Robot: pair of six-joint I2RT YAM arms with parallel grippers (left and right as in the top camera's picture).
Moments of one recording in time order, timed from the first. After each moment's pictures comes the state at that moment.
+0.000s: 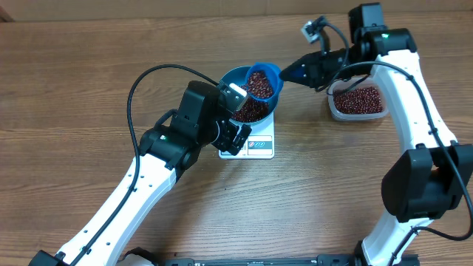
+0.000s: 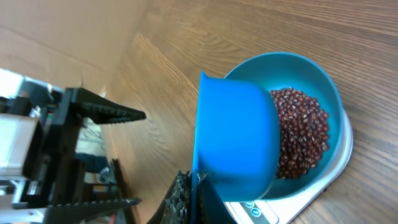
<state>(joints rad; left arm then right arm) -0.49 1.38 1.09 -0.53 0.12 0.10 0.09 1.95 1.80 -1.09 -1.01 -0.29</state>
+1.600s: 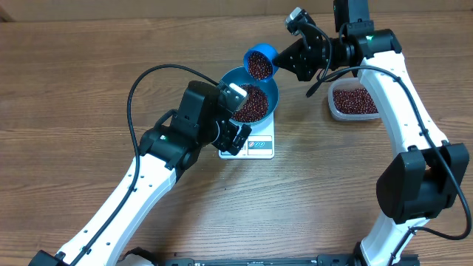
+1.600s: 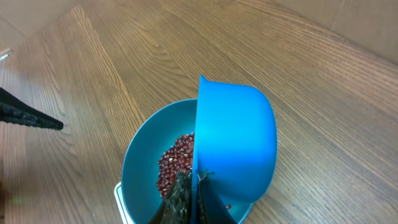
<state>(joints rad) -0.49 1.38 1.09 -0.53 0.12 0.10 0.15 1.95 1.80 -0.84 -0.79 -0.48</state>
